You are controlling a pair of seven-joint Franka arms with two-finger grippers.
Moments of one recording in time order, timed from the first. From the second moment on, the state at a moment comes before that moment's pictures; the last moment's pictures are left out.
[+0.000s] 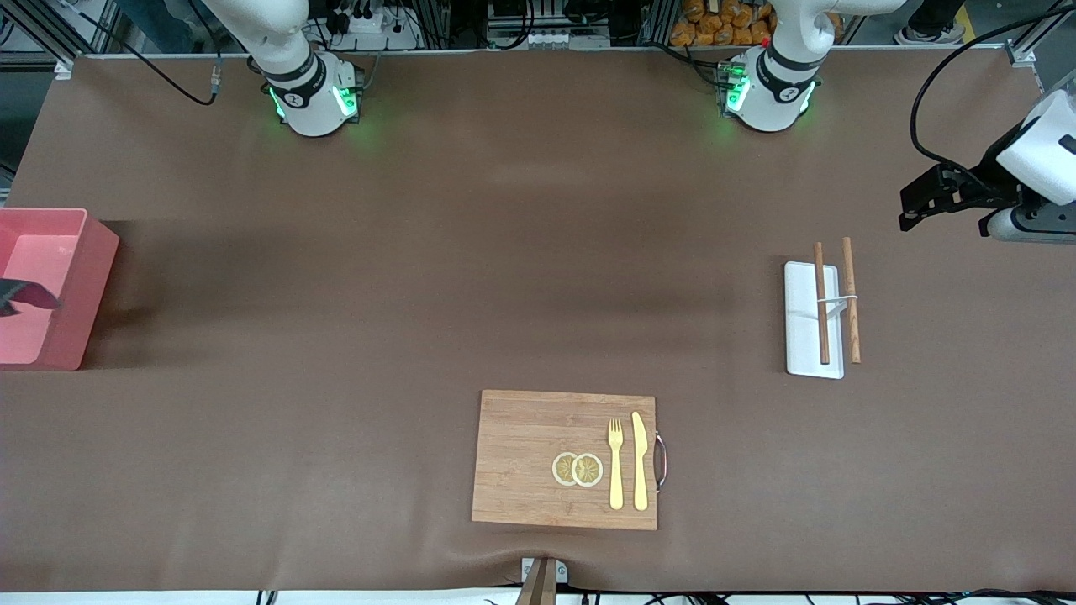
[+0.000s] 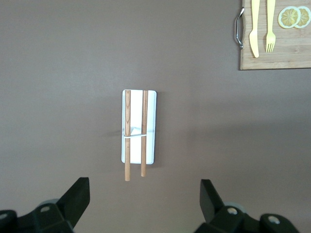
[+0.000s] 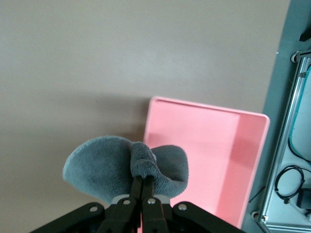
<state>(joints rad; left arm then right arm) -0.15 0.01 0.06 -1.55 0.00 1.57 0.00 -0.60 0.43 -0.01 -1.33 -0.08 1.76 -0.76</state>
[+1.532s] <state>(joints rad) -0.15 0.01 0.06 -1.56 0.00 1.61 -0.01 -0.59 0.58 0.13 -1.25 0.01 1.77 -0.84</state>
